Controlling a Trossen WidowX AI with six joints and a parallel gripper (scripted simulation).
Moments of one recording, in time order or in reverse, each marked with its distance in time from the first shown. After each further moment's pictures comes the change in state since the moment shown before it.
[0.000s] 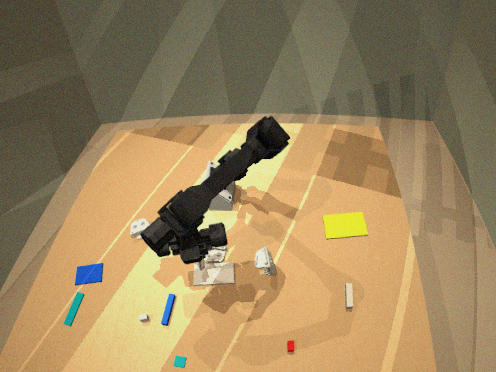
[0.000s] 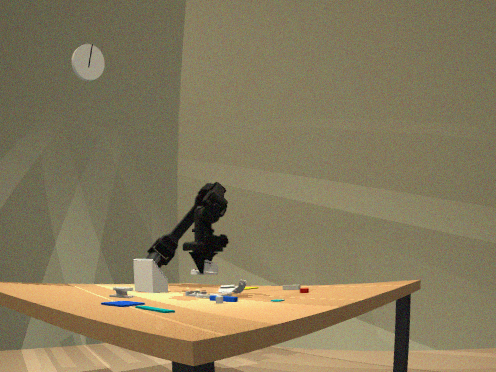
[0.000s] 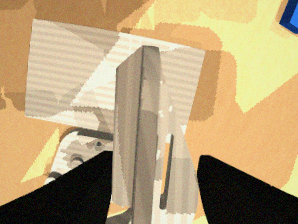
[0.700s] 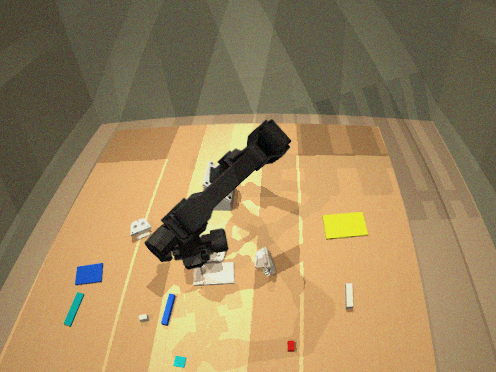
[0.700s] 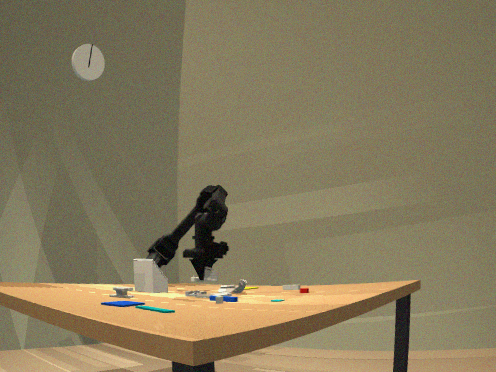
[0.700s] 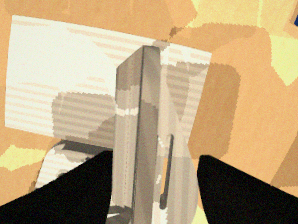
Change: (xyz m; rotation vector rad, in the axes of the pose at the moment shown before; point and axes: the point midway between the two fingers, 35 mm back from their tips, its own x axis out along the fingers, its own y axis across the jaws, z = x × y) arm 0.023 -0.002 0.001 -0.011 0.003 -0.008
